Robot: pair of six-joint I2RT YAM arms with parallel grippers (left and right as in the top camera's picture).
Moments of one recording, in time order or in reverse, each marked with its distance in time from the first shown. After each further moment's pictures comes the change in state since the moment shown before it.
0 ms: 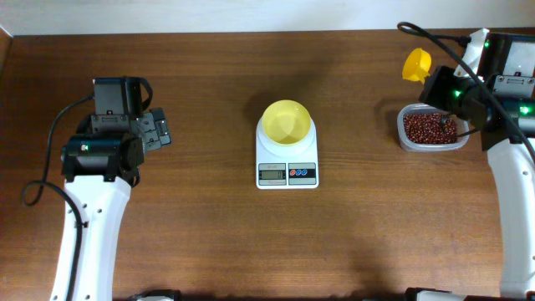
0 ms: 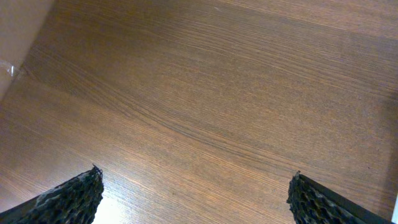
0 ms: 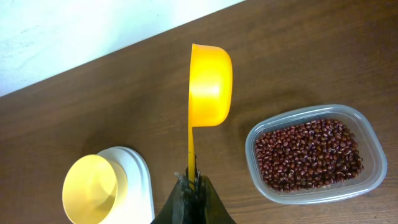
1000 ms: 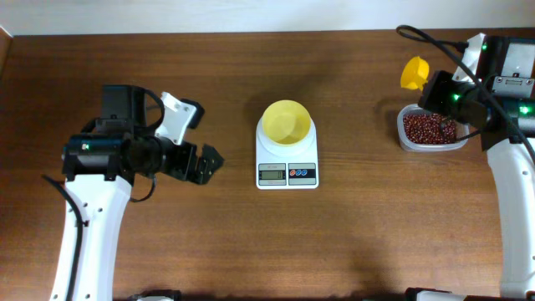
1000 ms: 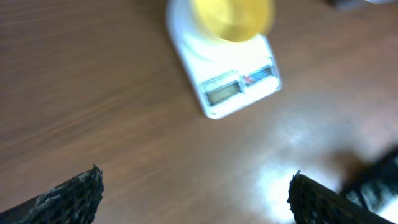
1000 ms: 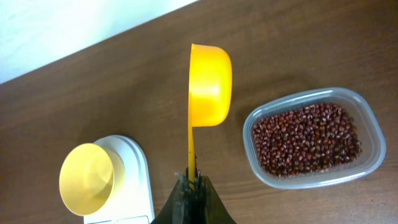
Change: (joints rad) left arm -0.008 0.004 0.002 -0.211 0.835 0.503; right arm 0.000 0.000 0.000 -0.053 0.000 0.000
